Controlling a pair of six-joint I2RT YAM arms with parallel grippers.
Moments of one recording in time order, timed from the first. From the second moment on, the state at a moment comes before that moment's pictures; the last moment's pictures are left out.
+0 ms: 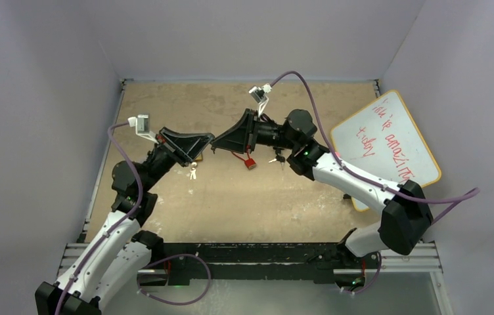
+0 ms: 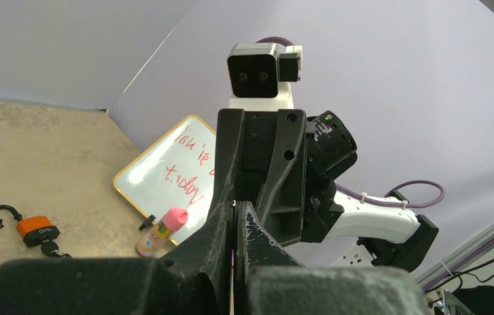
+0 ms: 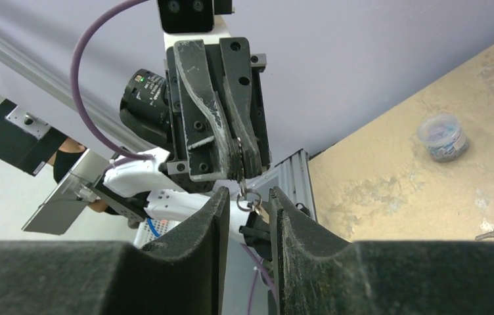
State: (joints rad) left arm -0.37 0.71 0.55 0.59 0.44 -1.02; right arm 0.76 1.43 1.09 0.57 -0.71 0.92
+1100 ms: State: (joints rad) left arm -0.37 0.70 0.69 0.30 0.49 -0.94; right arm 0.76 1.36 1.09 0.36 -0.78 0.87
